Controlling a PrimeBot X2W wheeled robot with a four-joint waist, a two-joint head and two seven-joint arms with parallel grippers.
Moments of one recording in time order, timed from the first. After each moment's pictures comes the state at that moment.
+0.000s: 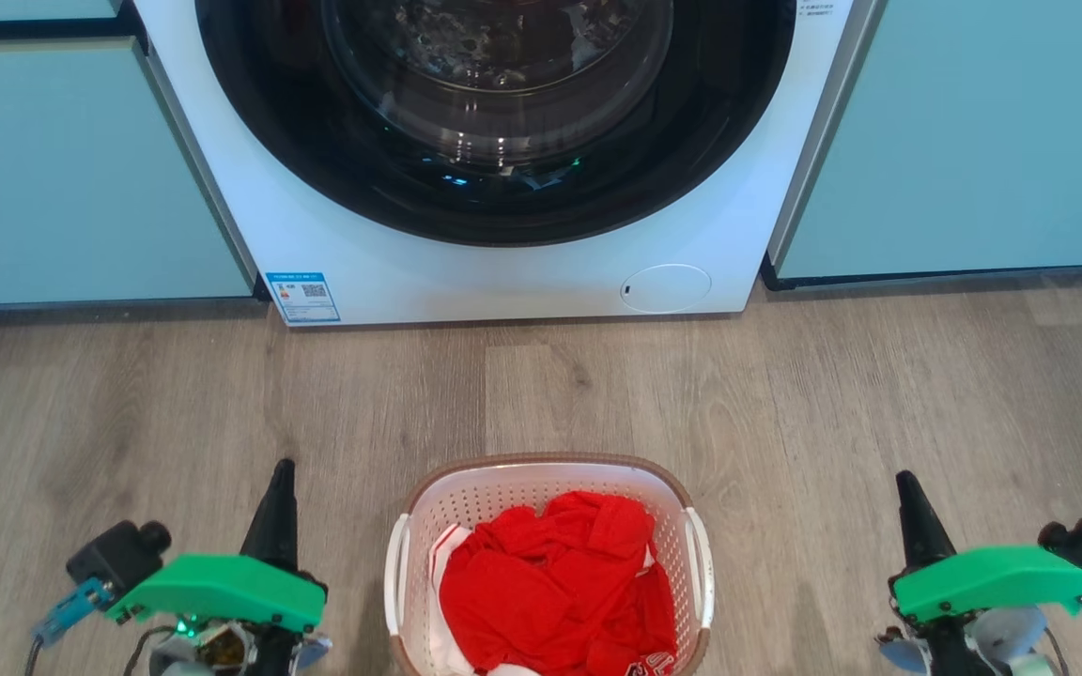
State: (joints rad) left arm 0.03 0.07 -0.15 0.20 -0.91 -0.01 -0.12; right arm 0.04 -0.05 0.02 0.21 0.99 0.12 -0.11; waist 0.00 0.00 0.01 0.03
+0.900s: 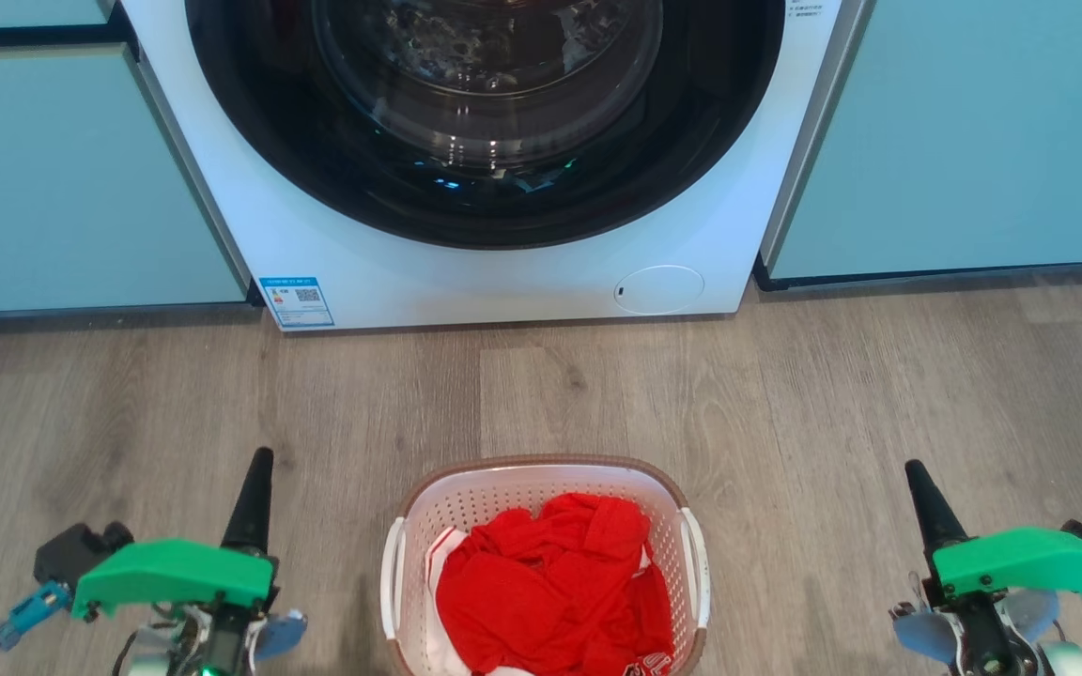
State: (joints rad) left arm 0.01 0.07 -0.08 0.23 -1.20 -0.05 -0.04; right arm 0.00 -0.05 -0.03 0.24 1.25 0.12 -0.03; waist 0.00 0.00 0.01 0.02
